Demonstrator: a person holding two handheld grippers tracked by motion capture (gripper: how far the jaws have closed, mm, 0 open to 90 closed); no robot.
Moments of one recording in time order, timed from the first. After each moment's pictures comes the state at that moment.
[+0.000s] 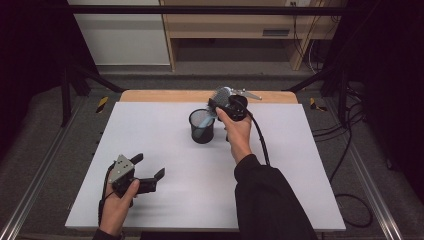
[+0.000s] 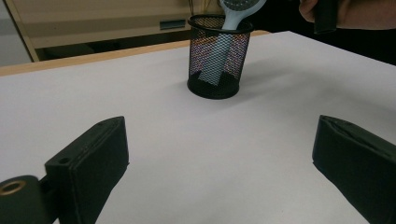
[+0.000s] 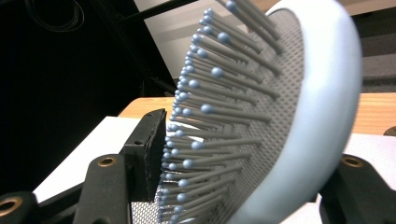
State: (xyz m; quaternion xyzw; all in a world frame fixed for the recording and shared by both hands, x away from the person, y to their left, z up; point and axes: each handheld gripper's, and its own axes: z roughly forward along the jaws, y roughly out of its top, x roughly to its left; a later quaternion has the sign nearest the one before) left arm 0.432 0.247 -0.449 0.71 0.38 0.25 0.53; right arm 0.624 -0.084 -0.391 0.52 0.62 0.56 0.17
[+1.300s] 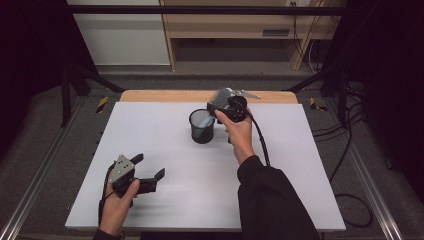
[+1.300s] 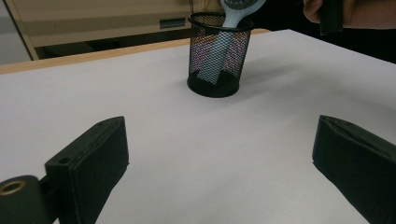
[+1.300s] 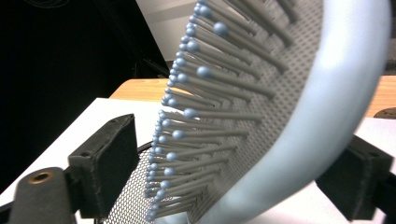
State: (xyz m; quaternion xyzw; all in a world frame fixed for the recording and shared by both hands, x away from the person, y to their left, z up) left arm 0.432 0.247 -0.449 0.71 0.38 0.25 0.53; right arm 0.625 -0.085 -0.394 0.52 0.65 0.53 0.16
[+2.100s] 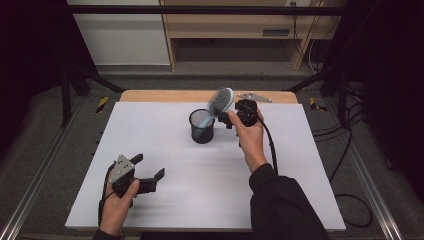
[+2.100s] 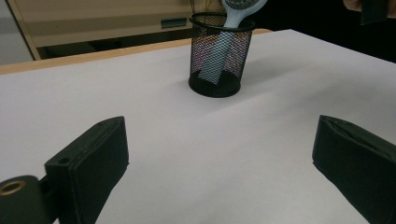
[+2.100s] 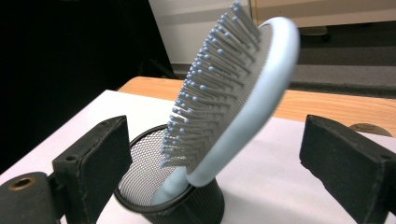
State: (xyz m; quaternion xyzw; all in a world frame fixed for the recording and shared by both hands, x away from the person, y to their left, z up) left arm 0.431 0.247 -0.449 0.71 0.38 0.25 0.53; right arm 0.593 -0.112 -0.377 0.48 0.67 0.54 0.19
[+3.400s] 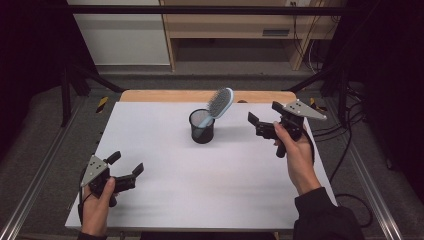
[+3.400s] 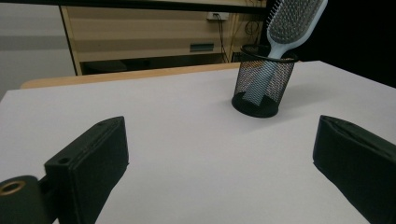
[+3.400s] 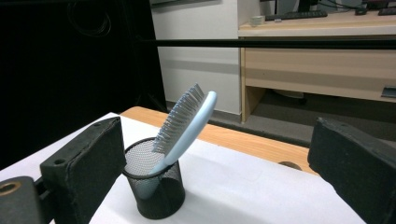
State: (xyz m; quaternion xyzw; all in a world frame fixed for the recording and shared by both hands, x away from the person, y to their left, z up) left arm 0.422 0.302 -0.441 0.66 0.41 0.29 0.55; right arm 0.510 -0.202 -0.332 0.40 0.65 0.59 0.28
